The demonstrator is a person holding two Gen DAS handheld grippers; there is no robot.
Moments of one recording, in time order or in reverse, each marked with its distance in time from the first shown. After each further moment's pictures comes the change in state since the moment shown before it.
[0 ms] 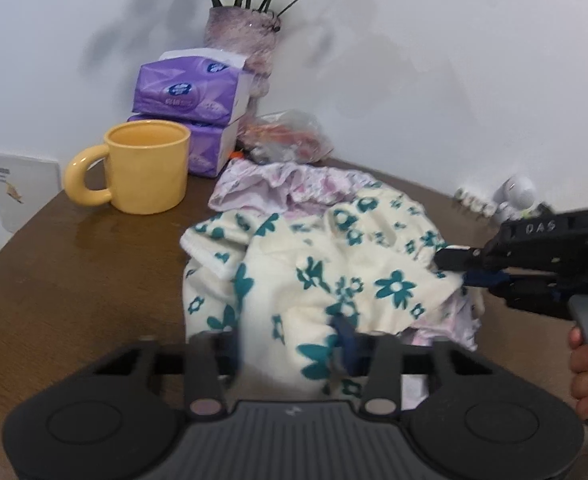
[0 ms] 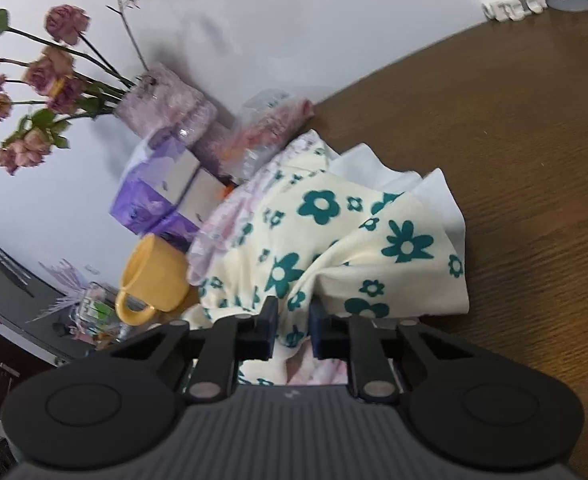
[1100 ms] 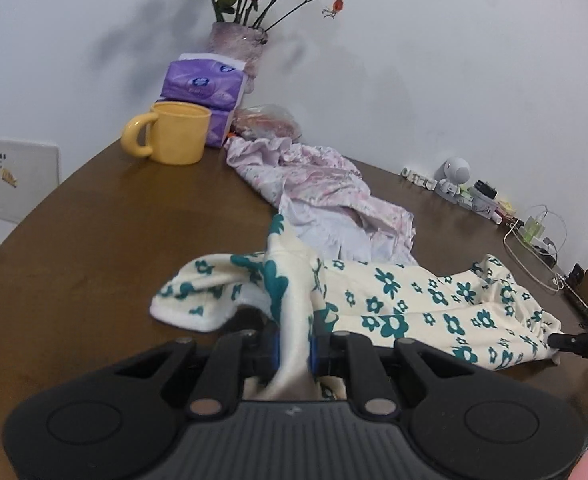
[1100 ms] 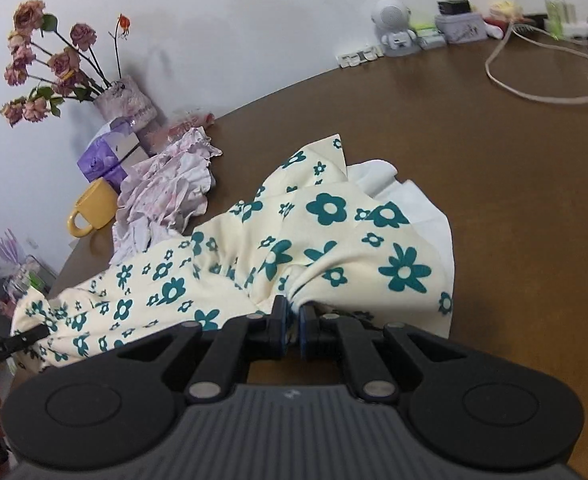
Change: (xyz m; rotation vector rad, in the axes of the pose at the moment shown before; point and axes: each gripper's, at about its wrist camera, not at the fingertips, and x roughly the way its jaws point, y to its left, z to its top) left arm -0.135 0.046 -0.097 0.038 0.004 -0.112; right arm -0.247 -0.102 -0.156 -0.102 -0.119 -0.236
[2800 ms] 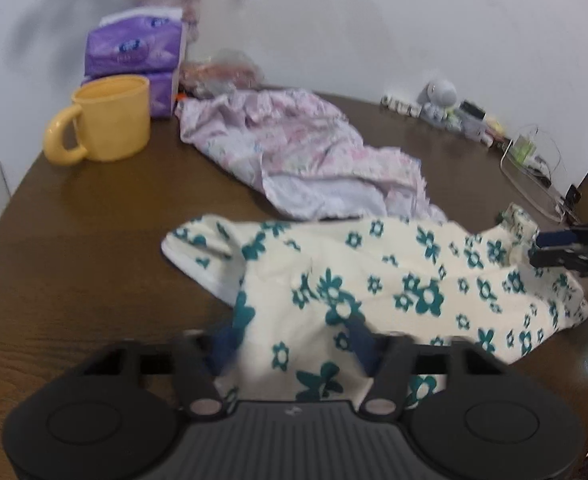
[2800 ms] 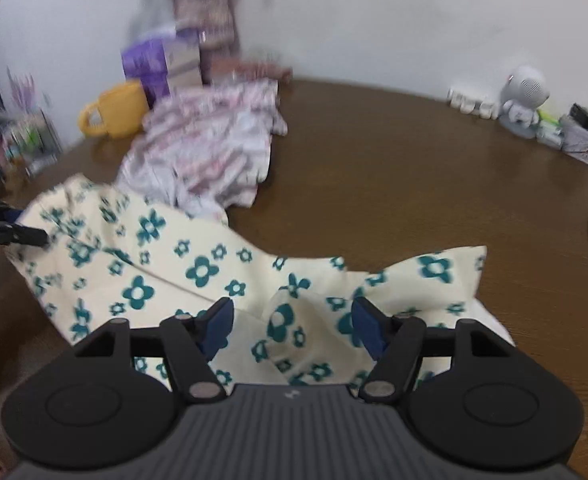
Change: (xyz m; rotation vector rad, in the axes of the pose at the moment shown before) left arm 0.084 0.007 0.060 0.196 0.242 -0.053; right arm 0.088 0.086 0.071 -0.506 0.171 -0.061
